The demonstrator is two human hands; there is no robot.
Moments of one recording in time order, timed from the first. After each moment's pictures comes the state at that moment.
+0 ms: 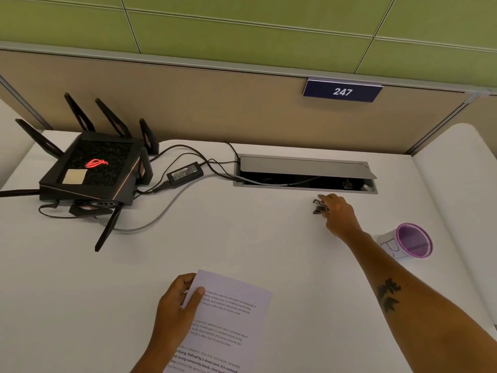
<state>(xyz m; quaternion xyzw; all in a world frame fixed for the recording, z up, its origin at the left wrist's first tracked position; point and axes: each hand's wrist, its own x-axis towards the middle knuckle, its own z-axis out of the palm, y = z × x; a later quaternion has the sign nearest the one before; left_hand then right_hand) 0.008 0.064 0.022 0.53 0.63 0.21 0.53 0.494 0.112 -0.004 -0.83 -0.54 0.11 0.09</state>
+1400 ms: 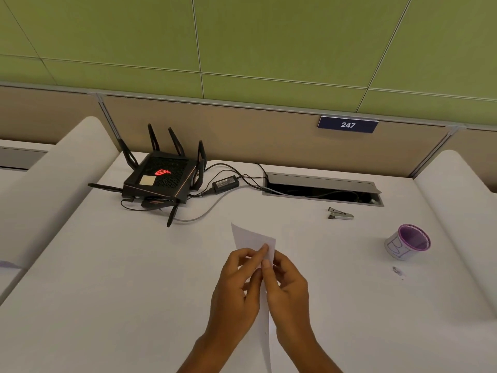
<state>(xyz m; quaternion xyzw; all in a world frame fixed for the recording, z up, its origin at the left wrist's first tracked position) 0.002 -0.029 0.150 0.71 0.43 0.39 0.39 0.107 -0.071 0.180 -0.66 -0.30 0.35 0.59</state>
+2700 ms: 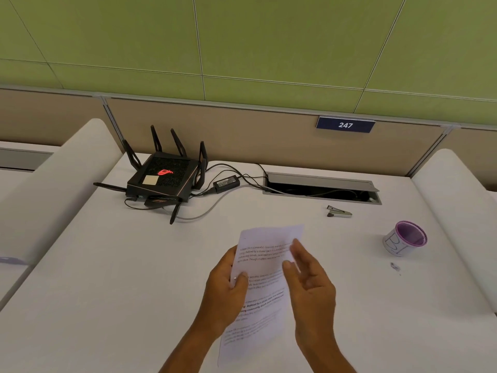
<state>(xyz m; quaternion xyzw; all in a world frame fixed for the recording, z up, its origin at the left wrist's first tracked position) -0.020 -0.035 0.174 0.62 0.50 0.31 0.52 0.126 -0.105 0.196 -0.63 -0.23 0.36 0.65</state>
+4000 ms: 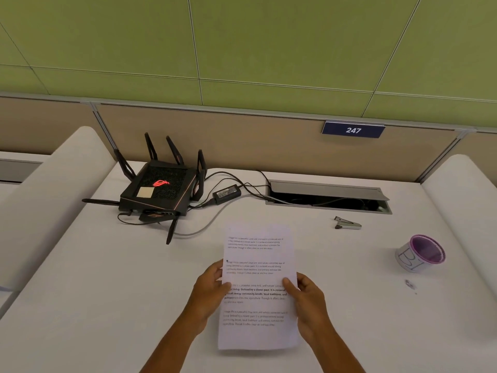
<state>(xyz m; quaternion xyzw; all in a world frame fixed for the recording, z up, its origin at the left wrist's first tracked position) -0.041 0.073 0.086 0.51 0.54 0.21 0.63 0.185 -0.028 0.075 -0.66 -0.11 0.50 0.55</state>
